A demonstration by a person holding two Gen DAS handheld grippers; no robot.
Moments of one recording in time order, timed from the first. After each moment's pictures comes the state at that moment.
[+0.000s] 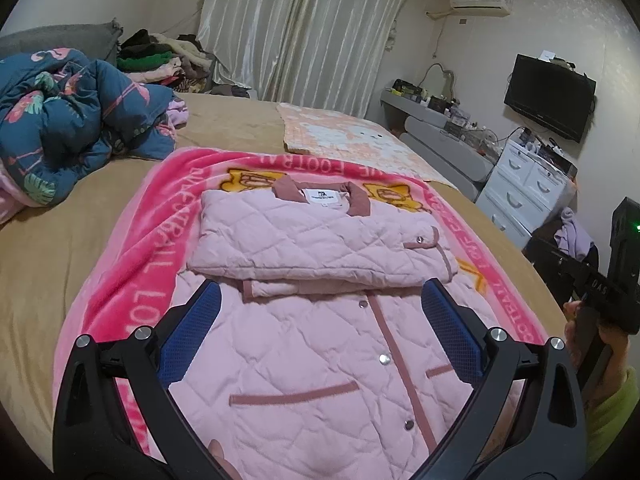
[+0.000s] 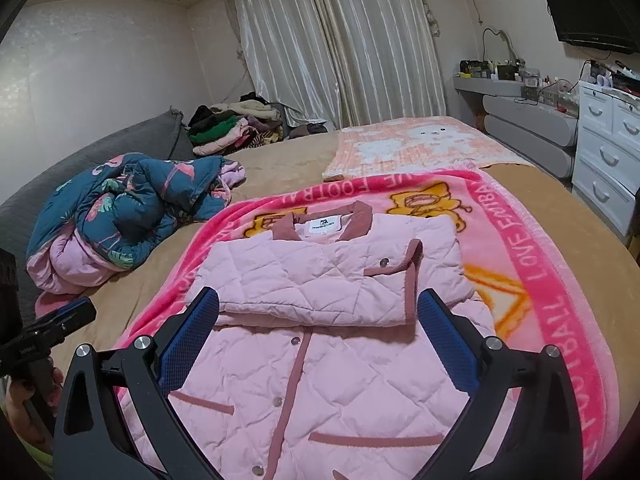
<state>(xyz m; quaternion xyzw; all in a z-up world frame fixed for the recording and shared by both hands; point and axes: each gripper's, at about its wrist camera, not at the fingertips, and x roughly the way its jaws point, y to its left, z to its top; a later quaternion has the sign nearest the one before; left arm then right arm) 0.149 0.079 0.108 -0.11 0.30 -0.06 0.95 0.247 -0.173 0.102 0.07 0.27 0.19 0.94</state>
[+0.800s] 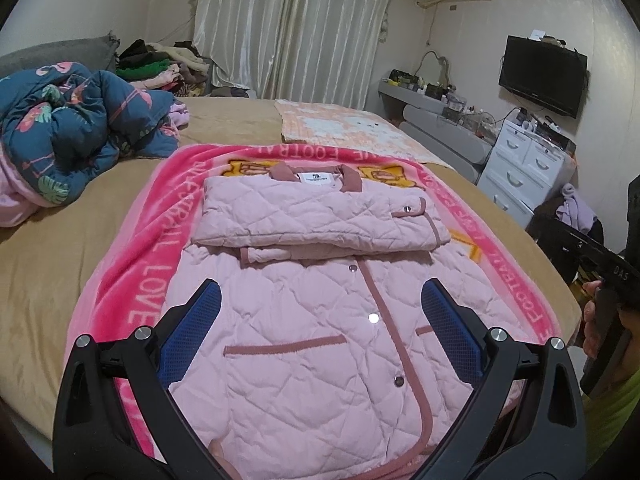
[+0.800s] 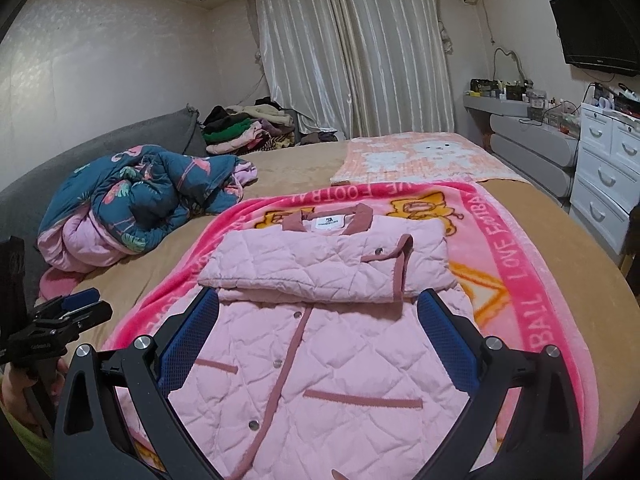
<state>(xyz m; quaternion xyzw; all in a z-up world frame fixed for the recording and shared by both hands) 0.094 0.044 0.100 -0.07 0.30 -0.05 0.95 0.178 -0.188 0.103 0.04 0.25 0.21 0.95</state>
